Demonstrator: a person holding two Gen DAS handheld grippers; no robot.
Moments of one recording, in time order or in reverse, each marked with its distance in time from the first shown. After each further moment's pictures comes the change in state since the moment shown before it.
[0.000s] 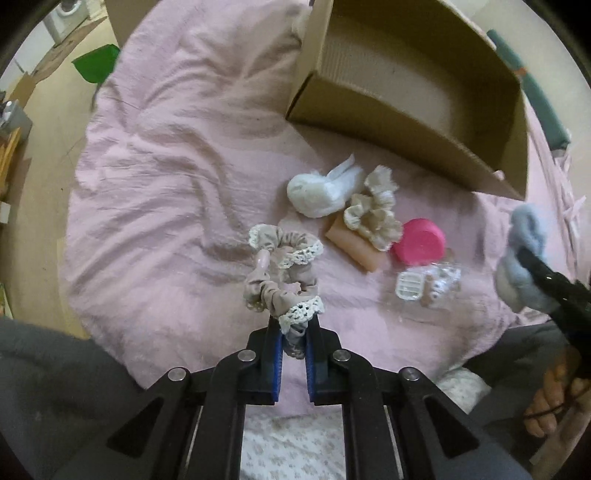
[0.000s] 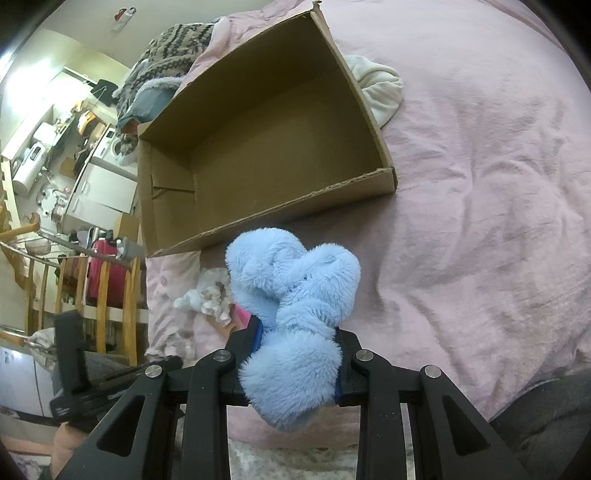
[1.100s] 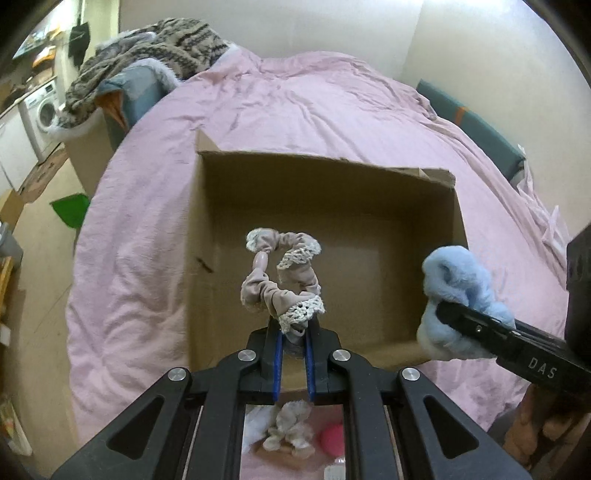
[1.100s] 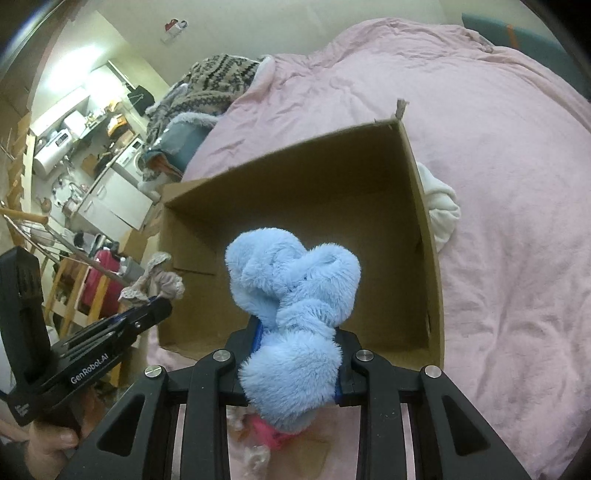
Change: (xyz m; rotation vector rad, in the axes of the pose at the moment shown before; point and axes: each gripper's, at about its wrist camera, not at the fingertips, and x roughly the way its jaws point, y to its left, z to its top) left arm -0.034 -0.099 0.139 0.241 -0.448 -0.003; right arm 0.001 0.037 0.084 -0.172 -0.201 -0.010
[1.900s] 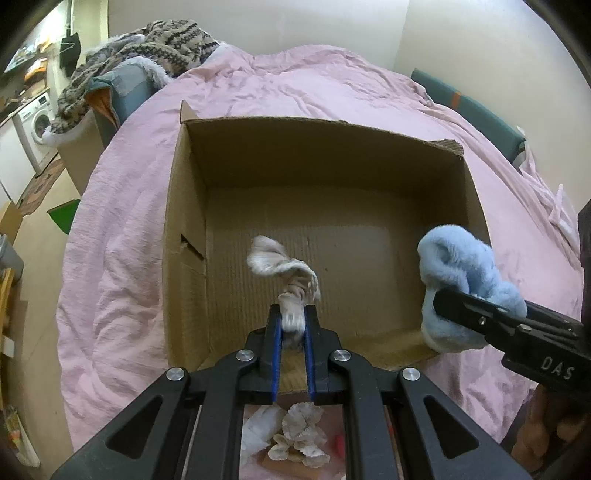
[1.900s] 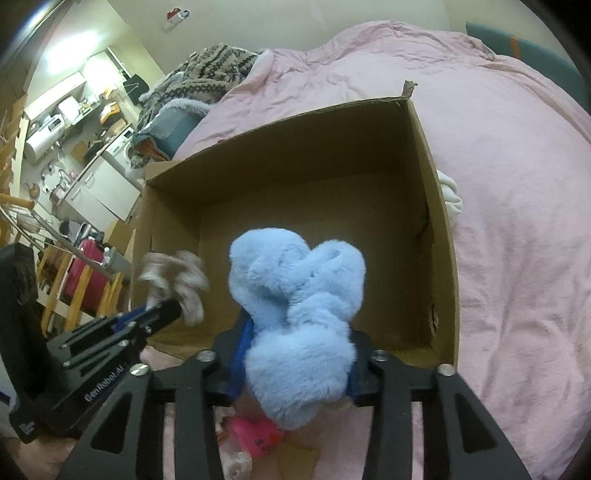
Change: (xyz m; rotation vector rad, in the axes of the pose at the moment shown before) left arm 0.024 -0.001 -0.020 0.037 0.006 0.009; right arm 0.018 0.006 -0.010 -0.039 -0.003 -0.054
